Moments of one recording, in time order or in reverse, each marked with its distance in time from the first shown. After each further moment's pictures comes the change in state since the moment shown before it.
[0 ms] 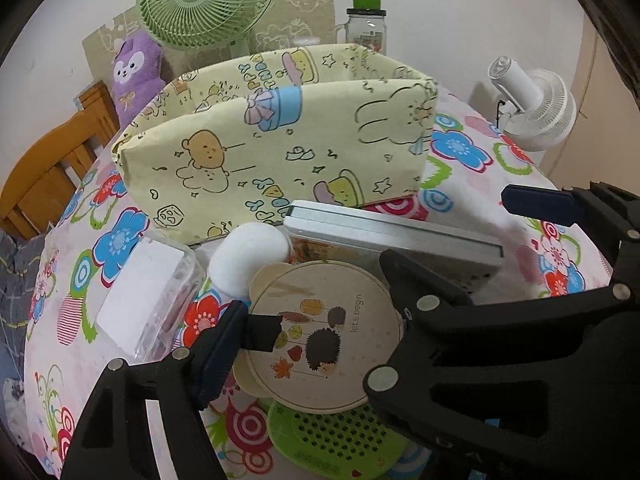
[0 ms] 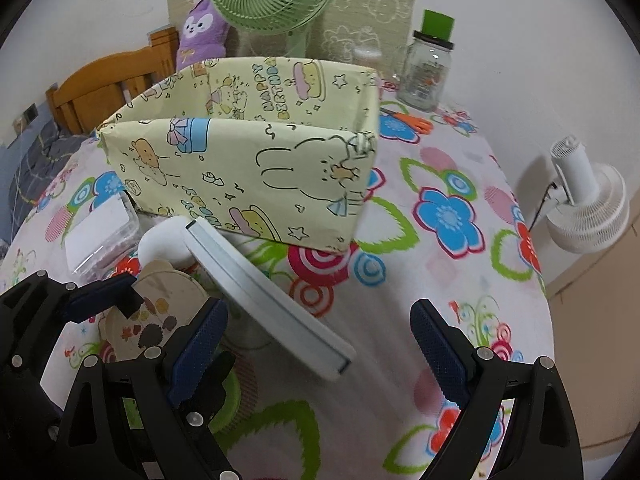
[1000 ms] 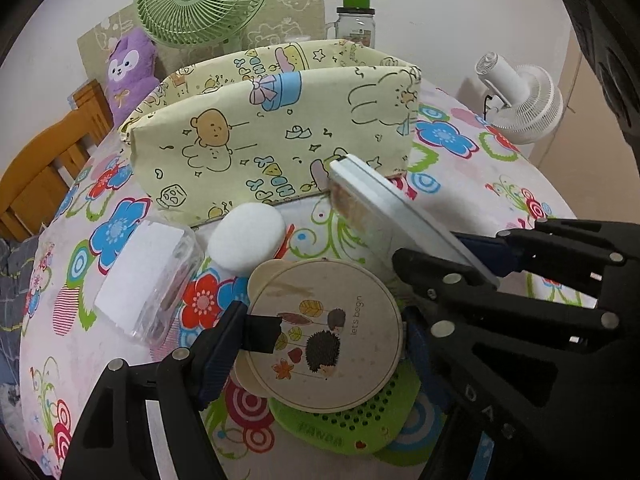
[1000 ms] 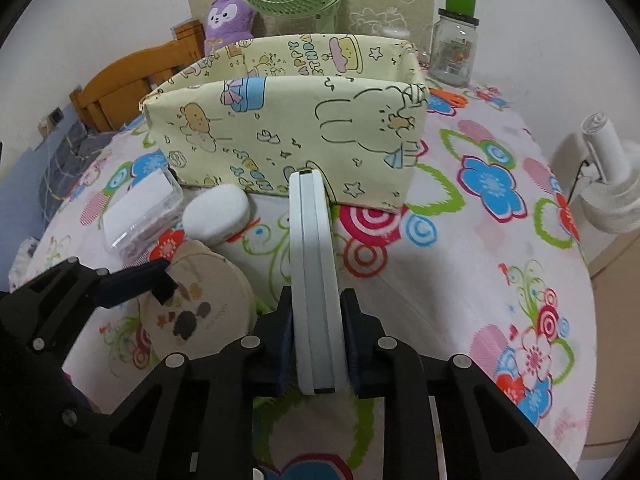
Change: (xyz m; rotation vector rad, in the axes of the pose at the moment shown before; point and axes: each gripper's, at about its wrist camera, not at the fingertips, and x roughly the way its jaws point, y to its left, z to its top) left arm -0.011 0.001 -0.018 0.030 -0.010 -0.037; right arm -0.004 0.011 -0.022 0.029 0.041 0.131
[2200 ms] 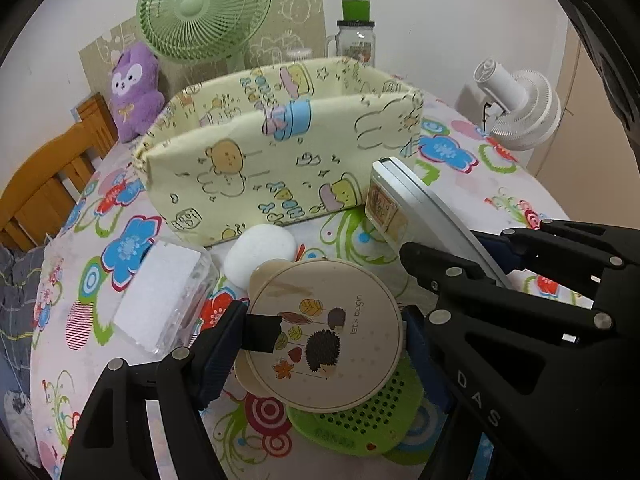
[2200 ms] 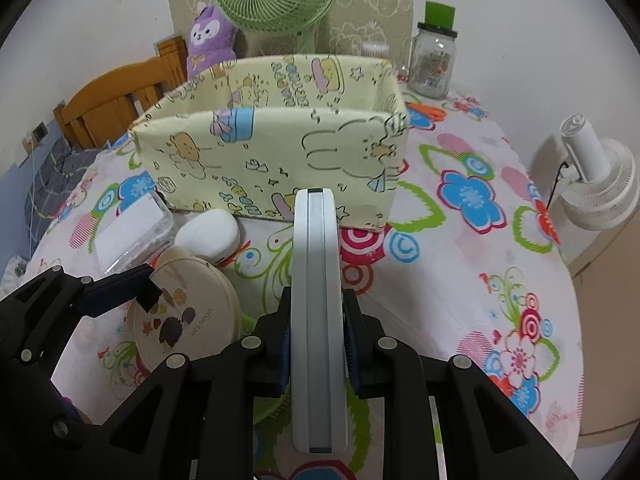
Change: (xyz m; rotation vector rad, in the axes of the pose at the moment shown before) left arm -0.014 0.004 0.009 0.014 -0.036 0.011; right arm -0.013 0.002 0.008 0.044 -0.053 -0.065
